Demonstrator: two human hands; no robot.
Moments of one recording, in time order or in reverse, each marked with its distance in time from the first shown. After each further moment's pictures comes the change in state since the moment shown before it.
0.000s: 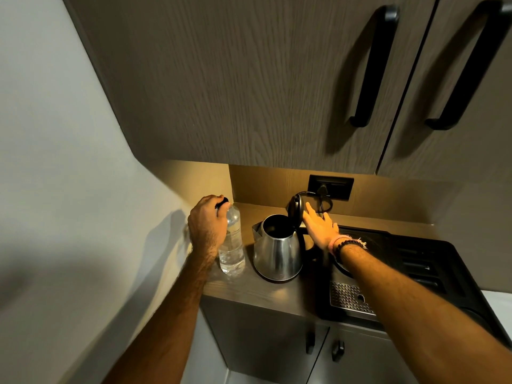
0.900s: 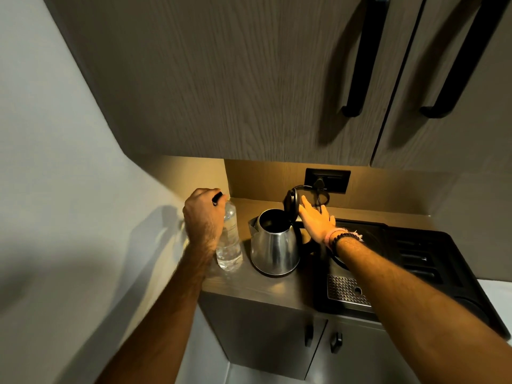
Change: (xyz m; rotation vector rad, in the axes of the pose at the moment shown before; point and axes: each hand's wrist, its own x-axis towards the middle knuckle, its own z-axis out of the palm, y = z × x) left_hand 0.004 0.022 -0.009 0.049 0.022 0.017; right_hand 0.000 0.000 0.001 -0.047 0.003 -0.046
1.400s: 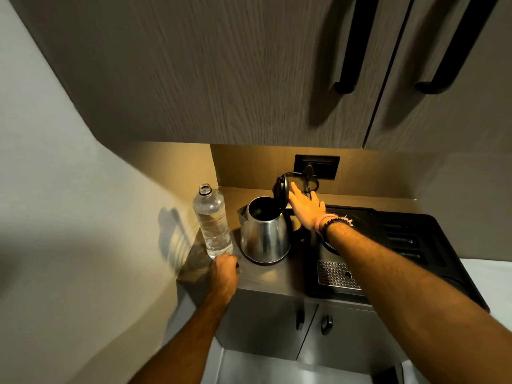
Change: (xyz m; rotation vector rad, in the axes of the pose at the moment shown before) left_hand -0.137 -0.059 0.081 0.166 -0.647 -0.256; right_hand 0.004 0.004 0.002 -0.074 0.001 -0.018
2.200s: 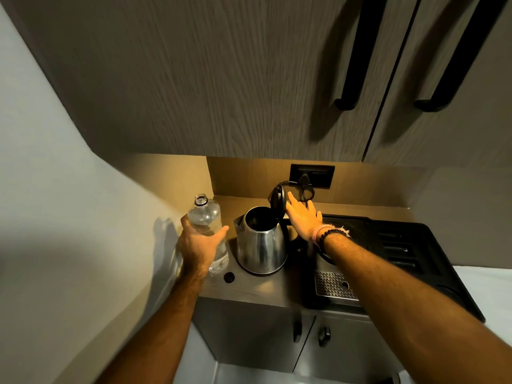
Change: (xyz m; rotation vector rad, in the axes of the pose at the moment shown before) left_hand 0.069 -0.001 -0.053 -0.414 0.502 -0.004; right_hand 0.004 0.004 0.003 -0.050 0.010 0.019
